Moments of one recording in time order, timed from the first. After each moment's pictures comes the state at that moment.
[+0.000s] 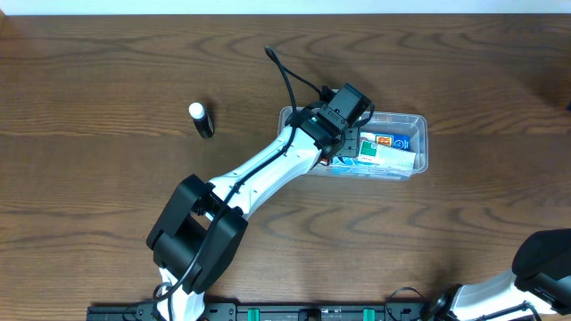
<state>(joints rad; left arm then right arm) -0.74 1.97 1.51 -0.62 -0.03 -0.62 -0.57 1.78 1.96 -1.34 0.23 0.23</state>
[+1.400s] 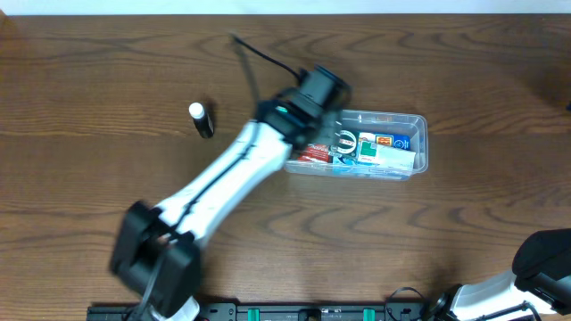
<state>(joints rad) -0.64 1.78 1.51 -0.77 -0.06 -0.51 -0.57 1.78 1.96 -1.34 0.23 0.23</state>
